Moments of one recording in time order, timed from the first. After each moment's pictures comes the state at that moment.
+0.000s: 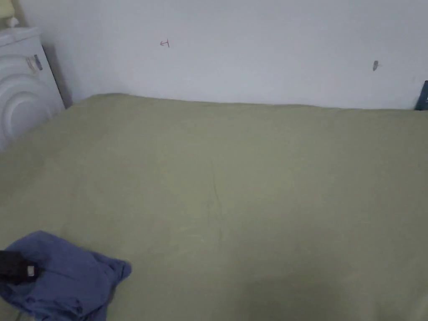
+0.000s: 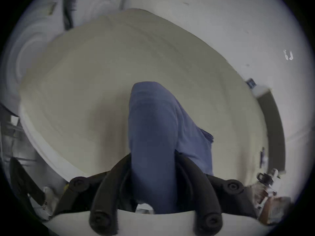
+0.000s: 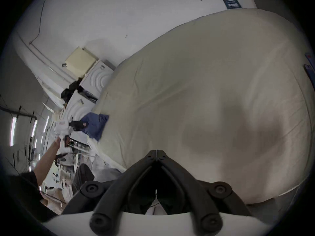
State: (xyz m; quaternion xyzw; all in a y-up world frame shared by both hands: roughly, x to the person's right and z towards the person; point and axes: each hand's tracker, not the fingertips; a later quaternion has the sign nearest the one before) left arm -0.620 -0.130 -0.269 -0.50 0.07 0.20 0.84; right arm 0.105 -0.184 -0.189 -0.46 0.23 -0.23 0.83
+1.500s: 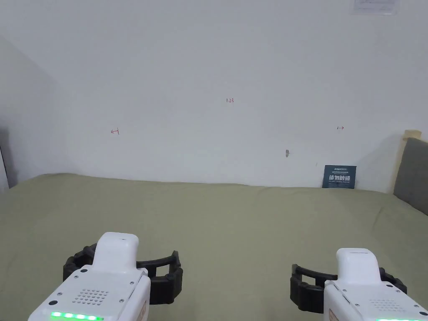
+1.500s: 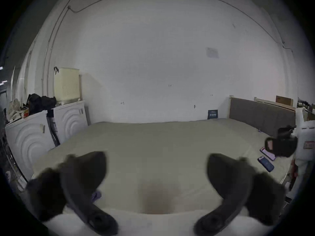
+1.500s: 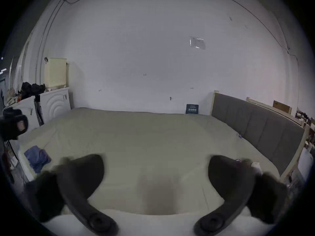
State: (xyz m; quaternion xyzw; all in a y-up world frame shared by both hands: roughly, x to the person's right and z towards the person) left arm -0.204 -0.022 -0.164 -0.09 -0.01 -0.03 1.00; right arm 0.110 -0.041 -0.172 -0.13 -0.02 0.02 0.99
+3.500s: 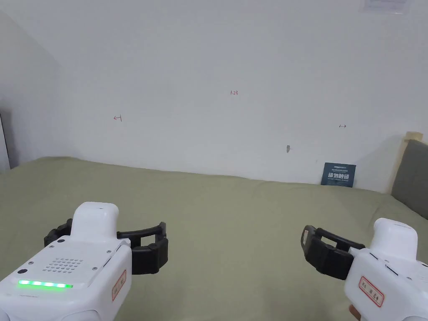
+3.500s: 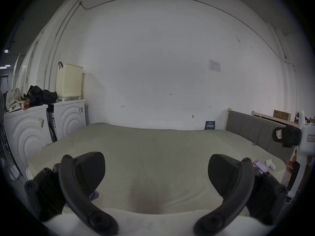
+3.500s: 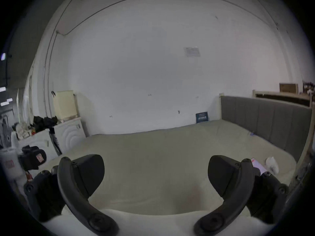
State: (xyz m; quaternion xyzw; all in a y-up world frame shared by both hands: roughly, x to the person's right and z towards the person) left arm -0.224 0.004 -0.152 -0.07 -0.01 0.02 1.00; right arm 0.139 0.005 -0.149 -0.08 0.03 -0.11 0.99
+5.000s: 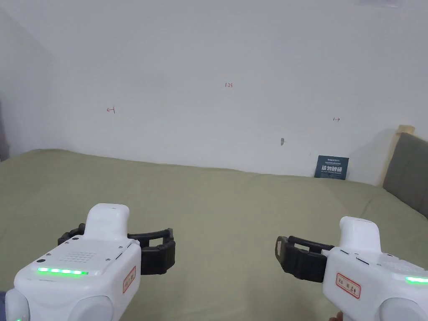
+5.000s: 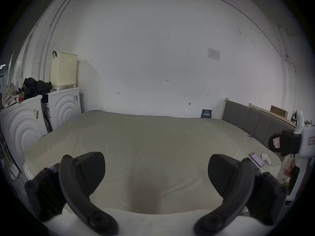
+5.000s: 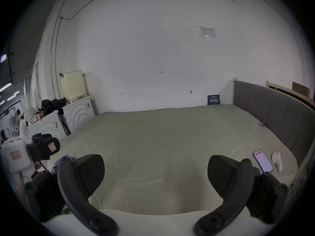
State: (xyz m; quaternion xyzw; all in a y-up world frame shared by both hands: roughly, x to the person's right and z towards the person) left arm -0.214 -0.010 -0.165 -0.14 -0.04 0.03 0.99; right arm 0.121 0.000 -0.157 -0.17 0.08 -0.07 0.98
